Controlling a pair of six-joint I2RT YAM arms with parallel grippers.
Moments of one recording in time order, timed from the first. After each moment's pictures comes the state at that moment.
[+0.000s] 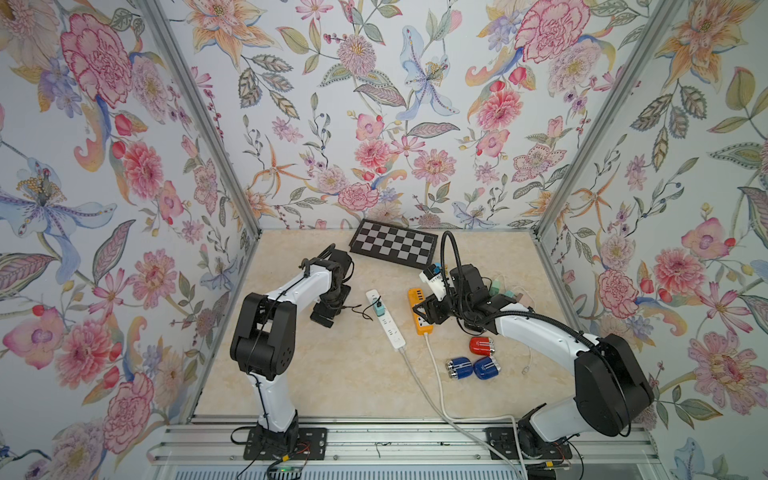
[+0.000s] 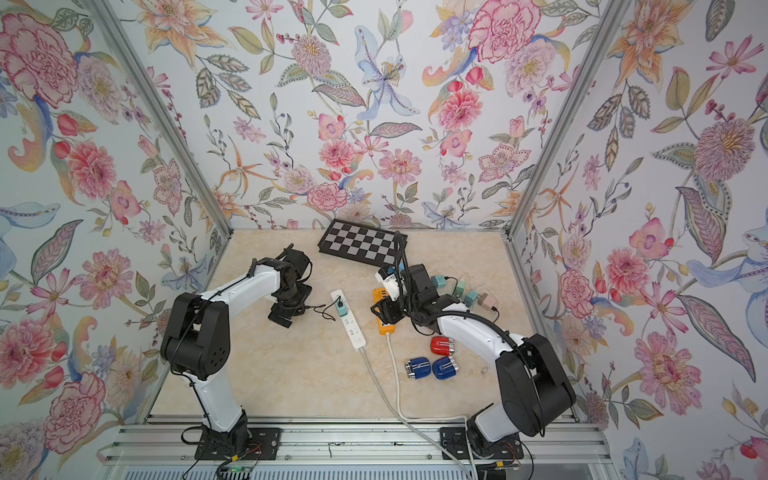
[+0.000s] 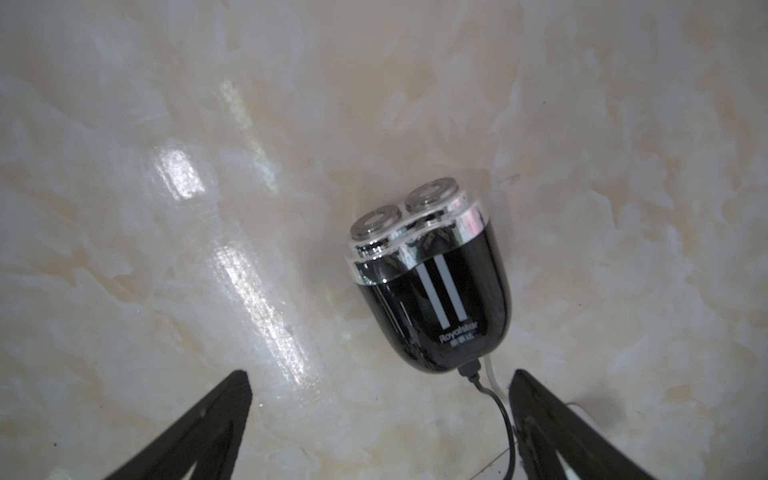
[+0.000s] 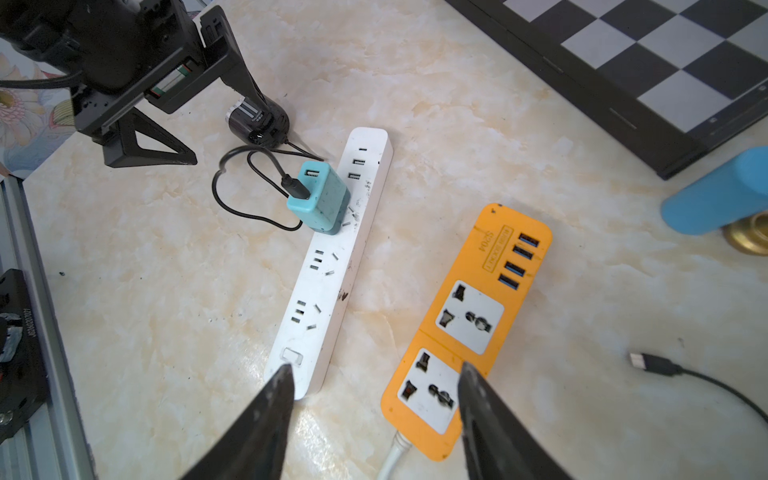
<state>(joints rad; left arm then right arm) -0.31 1.87 1.35 -0.94 -0.14 -1.51 0.55 1.50 0.95 -0.20 -0.35 0.01</state>
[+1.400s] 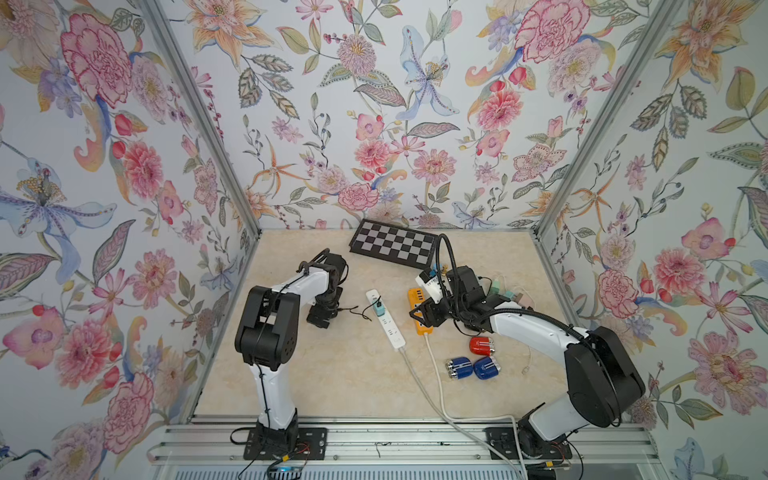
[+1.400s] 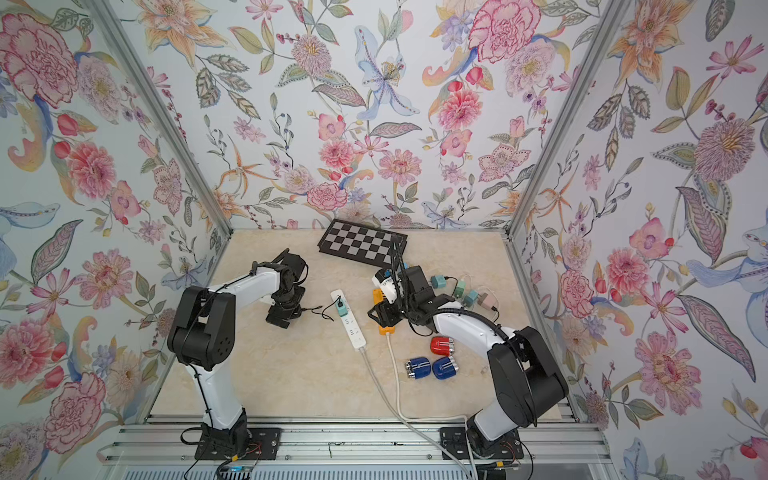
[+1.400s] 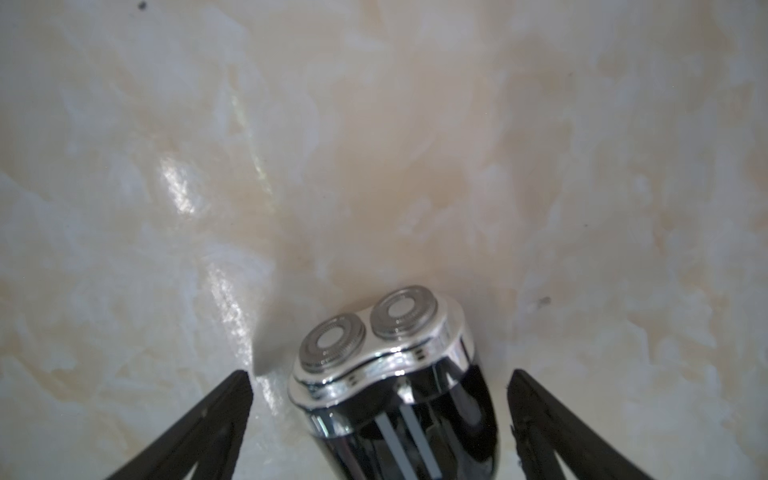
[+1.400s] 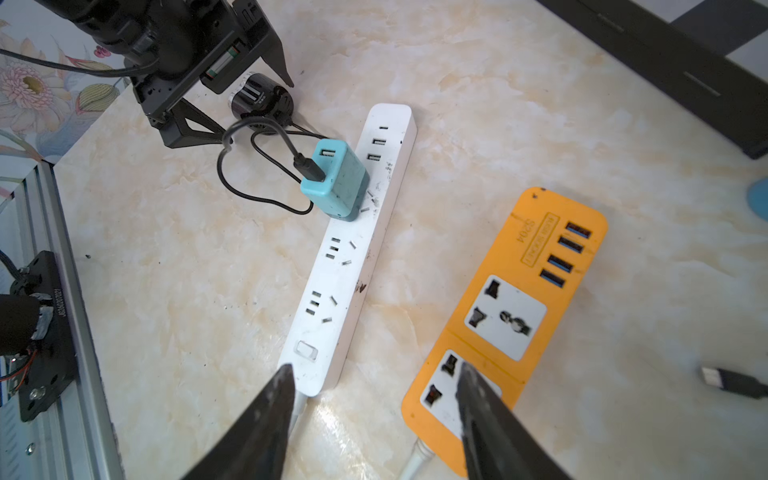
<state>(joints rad) -0.26 1.95 1.32 -0.85 -0.21 -1.55 0.56 1.55 0.96 -0.20 -0.41 0.02</state>
